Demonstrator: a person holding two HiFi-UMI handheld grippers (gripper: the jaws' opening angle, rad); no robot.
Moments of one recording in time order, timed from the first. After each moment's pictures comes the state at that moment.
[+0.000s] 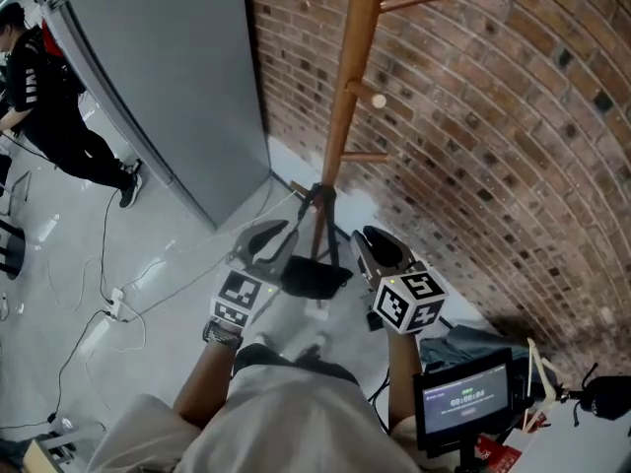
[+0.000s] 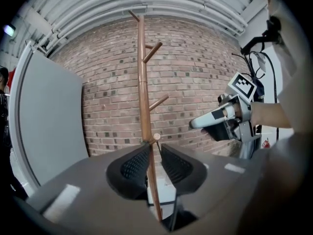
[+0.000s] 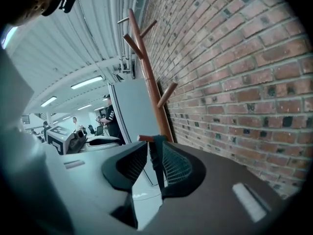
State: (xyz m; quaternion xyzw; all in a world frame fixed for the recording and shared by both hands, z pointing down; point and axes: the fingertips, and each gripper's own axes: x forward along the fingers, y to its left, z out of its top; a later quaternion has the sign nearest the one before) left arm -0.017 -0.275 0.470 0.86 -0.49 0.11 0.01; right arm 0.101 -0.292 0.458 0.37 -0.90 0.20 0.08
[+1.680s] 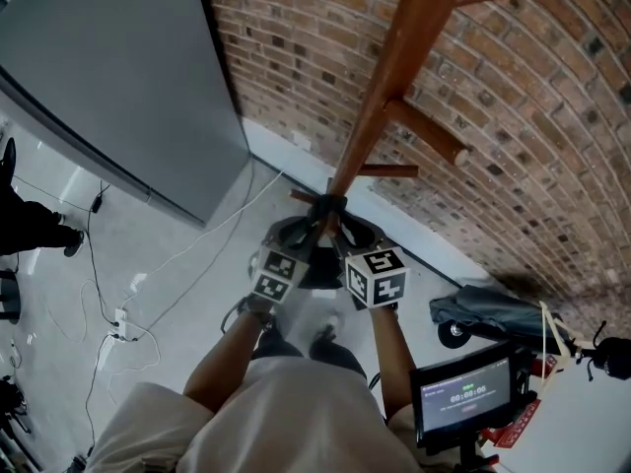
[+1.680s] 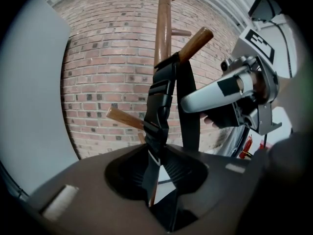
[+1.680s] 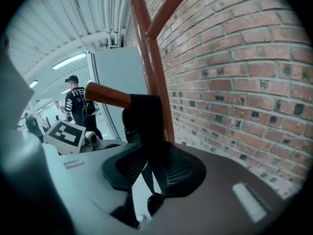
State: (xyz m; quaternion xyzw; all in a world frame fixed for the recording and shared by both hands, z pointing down) left arm -0.002 -0.354 0.623 0.89 -0.41 0.19 0.11; right arm 0.036 -0.349 0.561 0.43 -0.86 0.22 0.19
